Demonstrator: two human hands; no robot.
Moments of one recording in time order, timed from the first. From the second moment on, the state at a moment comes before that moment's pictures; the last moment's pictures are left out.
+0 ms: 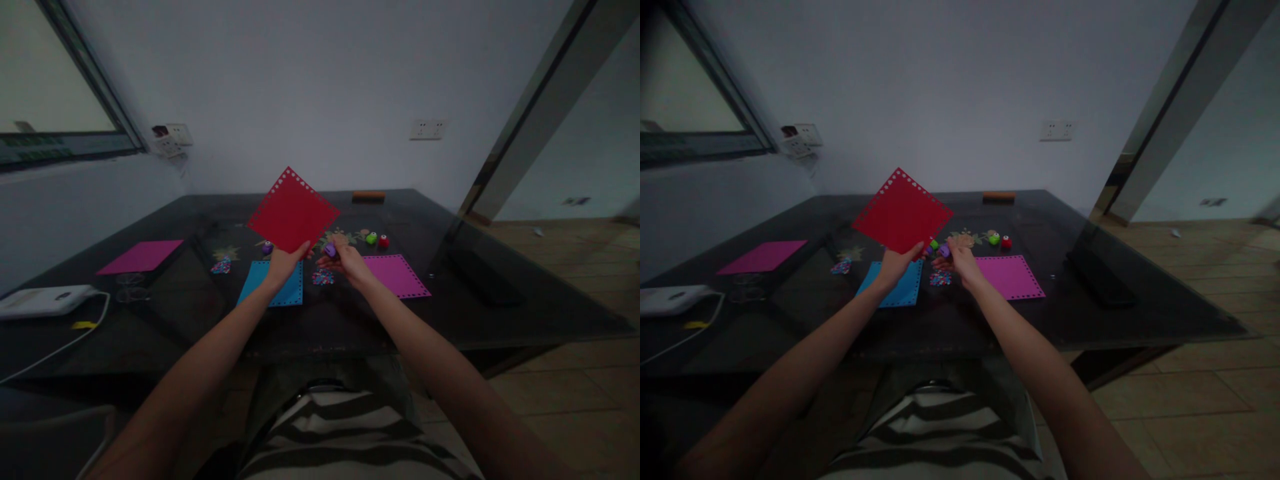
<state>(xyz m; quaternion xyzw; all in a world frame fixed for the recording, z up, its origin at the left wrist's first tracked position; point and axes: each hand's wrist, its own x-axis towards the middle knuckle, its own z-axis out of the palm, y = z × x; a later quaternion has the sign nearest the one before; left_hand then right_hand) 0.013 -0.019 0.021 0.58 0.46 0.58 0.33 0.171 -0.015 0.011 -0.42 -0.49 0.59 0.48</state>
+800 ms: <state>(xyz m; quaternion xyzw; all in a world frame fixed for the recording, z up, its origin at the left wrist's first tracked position) 0.009 -0.013 0.017 0.62 0.46 0.57 0.30 0.160 -0.008 -0.014 -0.48 -0.74 0.24 0.40</state>
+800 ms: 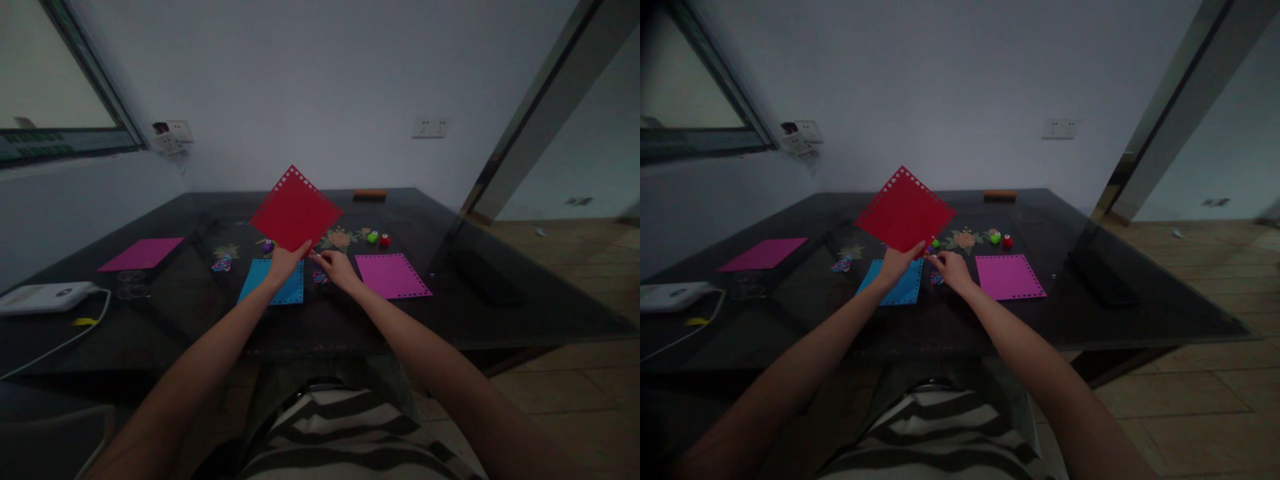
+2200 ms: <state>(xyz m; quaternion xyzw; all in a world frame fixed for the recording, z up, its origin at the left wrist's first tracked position) 0.009 -0.009 0.004 0.69 0.46 0.46 0.32 0.310 0.067 -0.013 -0.67 -0.71 -0.02 0.22</state>
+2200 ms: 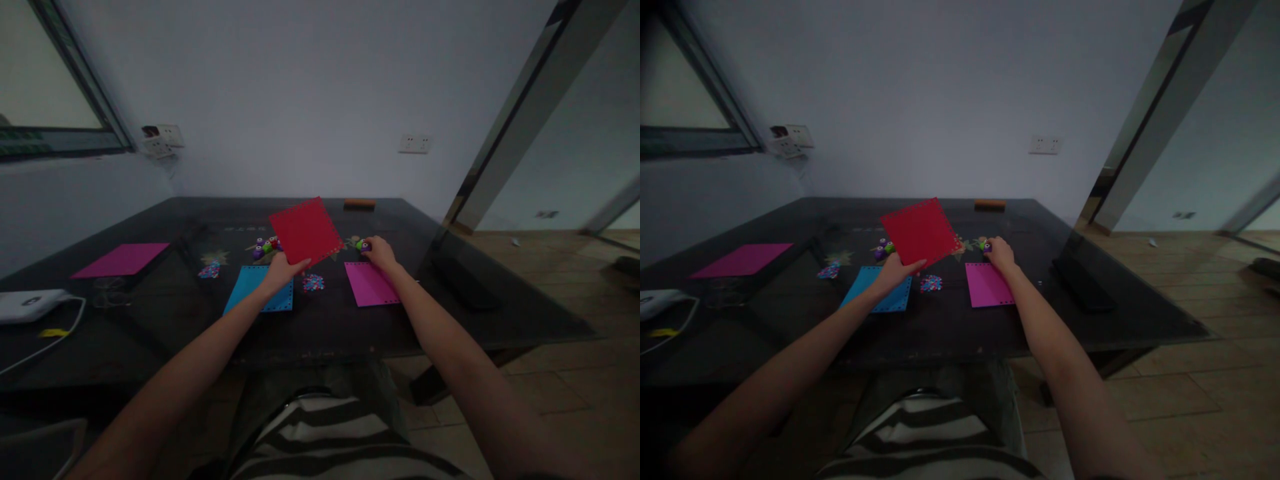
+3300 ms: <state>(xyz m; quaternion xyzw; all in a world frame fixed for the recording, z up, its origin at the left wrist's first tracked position) 0.013 -0.017 0.013 0.70 0.48 0.39 0.35 0.261 0.027 0.039 -0.42 -0.59 0.46 0.51</state>
